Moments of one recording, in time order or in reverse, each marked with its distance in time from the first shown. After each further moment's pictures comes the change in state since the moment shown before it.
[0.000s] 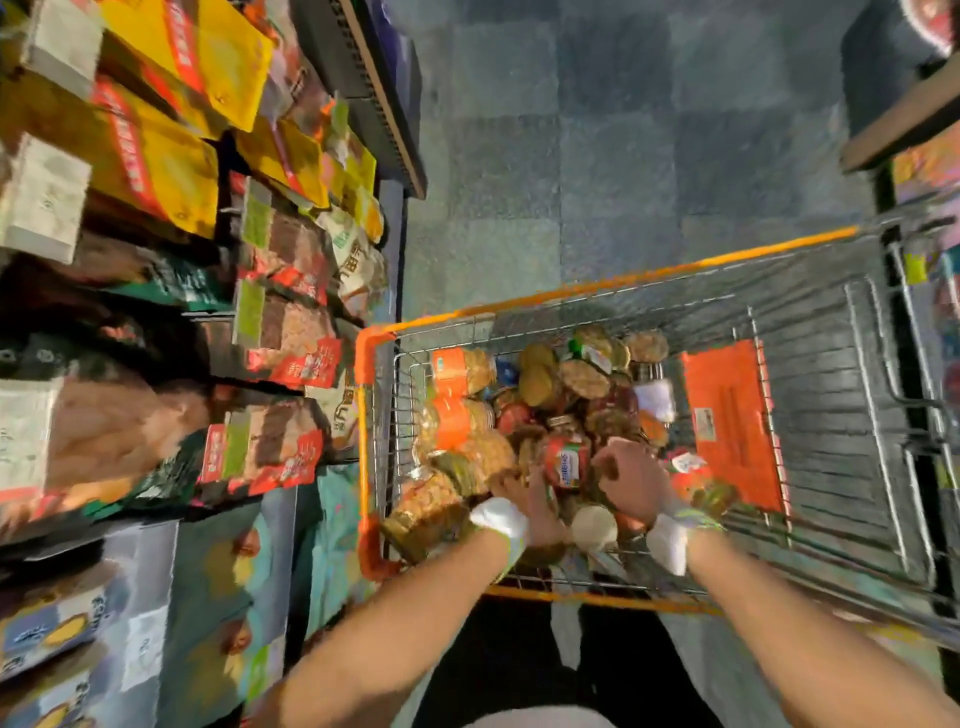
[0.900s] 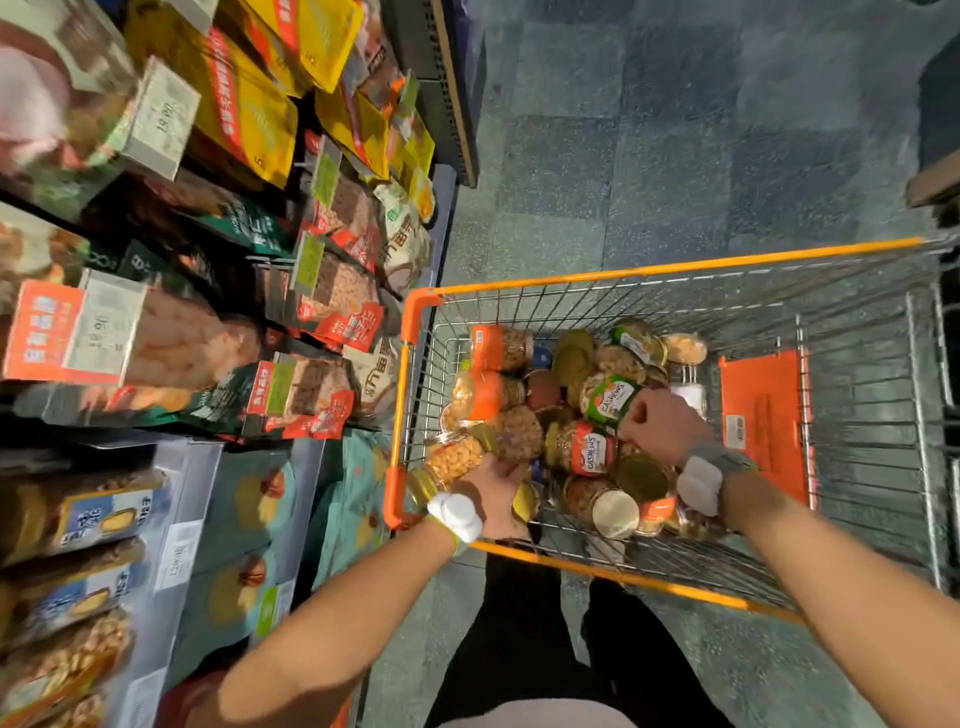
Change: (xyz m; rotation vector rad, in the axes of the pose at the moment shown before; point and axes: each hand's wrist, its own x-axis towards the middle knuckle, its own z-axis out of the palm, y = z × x) left_hand -0.047 -0.095 -0.028 0.421 0.225 0.503; right_hand 0.015 -0.036 -0.048 -0.129 -0.023 -0.075
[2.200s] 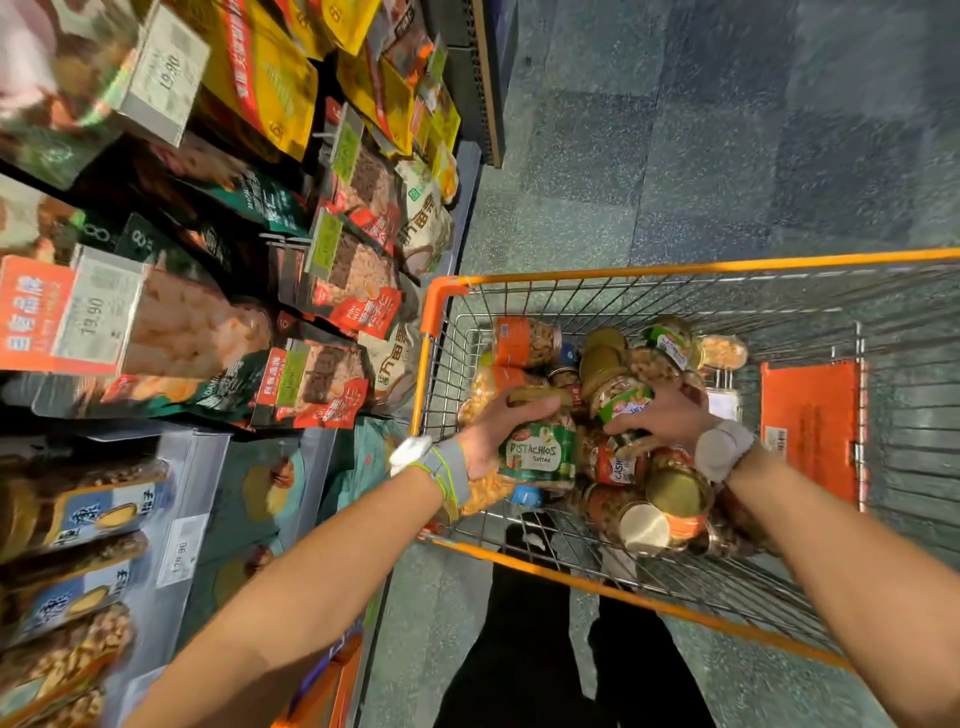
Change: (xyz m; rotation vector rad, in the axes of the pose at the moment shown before) left_hand 0.013 -0.019 -0.087 -1.764 0.074 -0.315; right_hand 0.058 -0.021 0.021 0.476 -0.321 0.208
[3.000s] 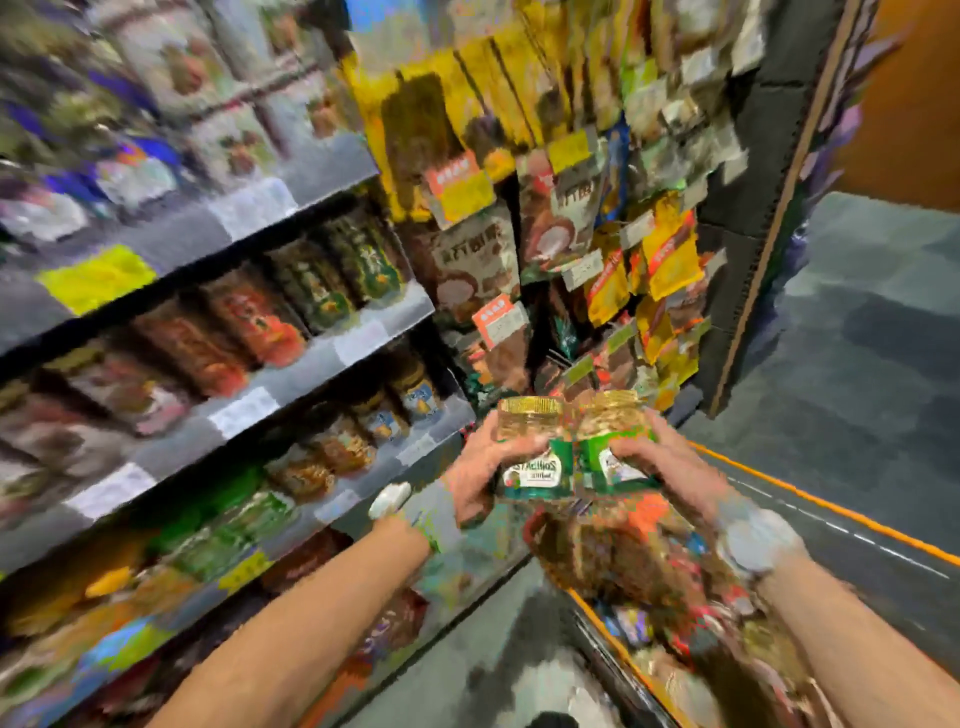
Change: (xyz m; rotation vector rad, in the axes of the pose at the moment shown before) left_hand -0.304 -0.040 0.040 -0.306 0.467 0.768; right_hand -0.275 -0.119 0.058 -0.037 -0.342 -0.920
